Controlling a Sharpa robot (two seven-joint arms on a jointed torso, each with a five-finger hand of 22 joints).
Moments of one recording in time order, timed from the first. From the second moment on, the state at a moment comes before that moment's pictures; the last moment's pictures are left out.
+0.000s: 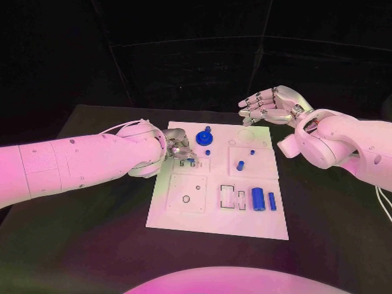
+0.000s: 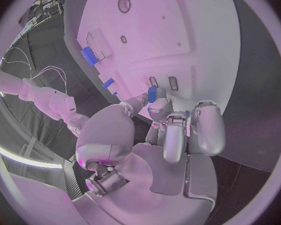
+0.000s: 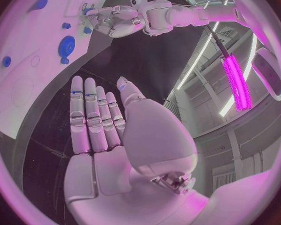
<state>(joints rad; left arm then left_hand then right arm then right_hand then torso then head) 1.34 -0.64 -0.24 1.43 -1.08 -0.12 -0.44 0.98 0.04 0.61 -0.05 0.12 0.84 0.08 0.64 0.63 1.27 0.00 1.14 1.07 1.47 -0.06 1.57 1.31 0.08 1.42 0.05 1.38 1.23 1.29 -0.84 -0.09 1.47 -0.56 -0.33 0.25 1.44 0.02 0.00 0.03 0.29 0.83 0.21 0.23 0.07 0.94 0.16 0.38 0.12 1.15 0.09 0.16 0.28 0.17 1.06 0.19 0.27 0.12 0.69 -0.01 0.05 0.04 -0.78</state>
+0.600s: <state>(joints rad) 1.34 -0.63 -0.24 1.42 -1.08 -0.08 -0.44 0.98 0.04 0.61 -0.04 0.12 0.84 0.08 0.64 0.62 1.26 0.00 1.14 1.07 1.47 -0.06 1.57 1.31 0.08 1.42 0.05 1.38 1.23 1.29 -0.83 -0.09 1.46 -0.56 -0.32 0.25 1.44 0.02 0.00 0.03 0.29 0.83 0.21 0.23 0.07 0.94 0.16 0.38 0.12 1.15 0.09 0.16 0.28 0.17 1.06 0.19 0.27 0.12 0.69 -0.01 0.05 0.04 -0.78</state>
